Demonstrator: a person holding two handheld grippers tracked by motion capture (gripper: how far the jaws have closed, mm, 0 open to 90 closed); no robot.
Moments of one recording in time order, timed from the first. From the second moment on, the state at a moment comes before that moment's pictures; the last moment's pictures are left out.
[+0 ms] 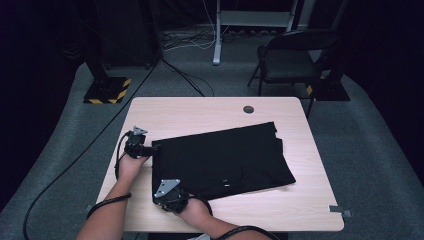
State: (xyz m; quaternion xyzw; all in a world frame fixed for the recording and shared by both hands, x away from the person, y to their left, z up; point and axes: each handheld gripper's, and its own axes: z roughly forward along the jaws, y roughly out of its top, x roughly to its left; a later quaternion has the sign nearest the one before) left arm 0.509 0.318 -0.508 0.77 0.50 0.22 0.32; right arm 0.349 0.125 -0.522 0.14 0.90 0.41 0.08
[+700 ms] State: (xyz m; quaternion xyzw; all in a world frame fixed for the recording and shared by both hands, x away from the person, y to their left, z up) left arm 0.512 0.320 -0.514 0.78 0.50 0.21 0.31; right arm 0.343 0.118 -0.522 0.13 0.90 0.41 0.06
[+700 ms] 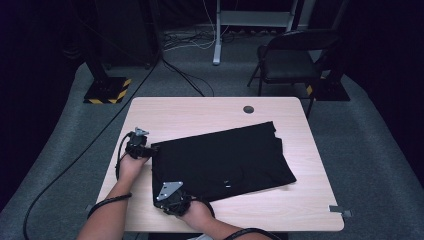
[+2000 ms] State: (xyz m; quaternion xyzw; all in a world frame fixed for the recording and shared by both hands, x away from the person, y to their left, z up) left arm 0.509 0.316 -0.512 0.78 0.49 0.17 0.35; right arm 0.343 0.118 -0.517 0.14 0.89 0.43 0.06
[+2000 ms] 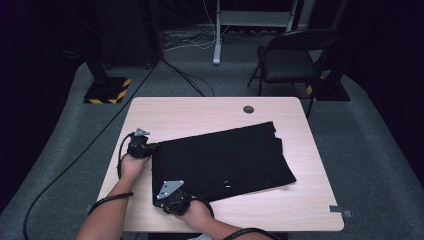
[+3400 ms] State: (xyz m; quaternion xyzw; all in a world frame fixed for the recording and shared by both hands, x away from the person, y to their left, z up) left arm 0.519 0.300 -0.326 0.75 0.46 0.24 0.41; right arm 0.350 0.109 -0.358 0.09 0.83 0.54 0.11
